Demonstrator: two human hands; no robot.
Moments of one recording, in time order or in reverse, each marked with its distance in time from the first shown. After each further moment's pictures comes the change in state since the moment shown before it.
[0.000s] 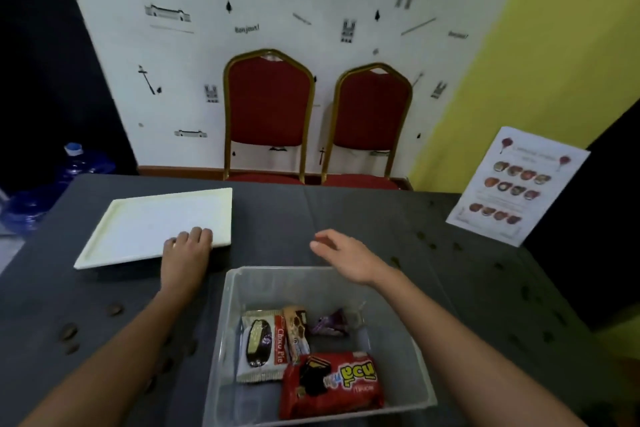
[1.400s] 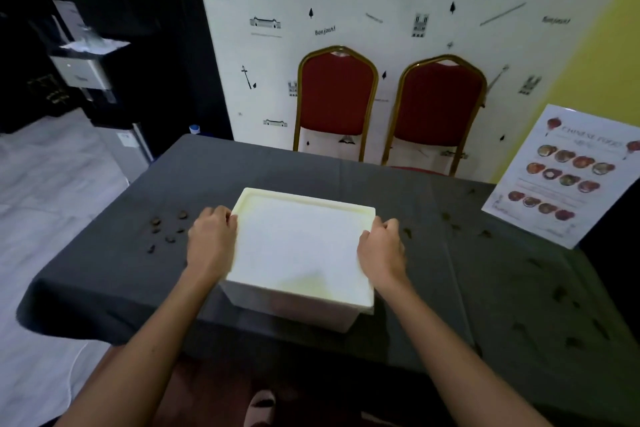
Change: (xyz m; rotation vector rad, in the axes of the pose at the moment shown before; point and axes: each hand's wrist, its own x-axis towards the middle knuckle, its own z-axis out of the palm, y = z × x) left_hand -0.161 0.128 -0.084 -0.330 0.321 -0.553; right_hand -0.111 0.069 0.013 -0.091 0.470 0.083
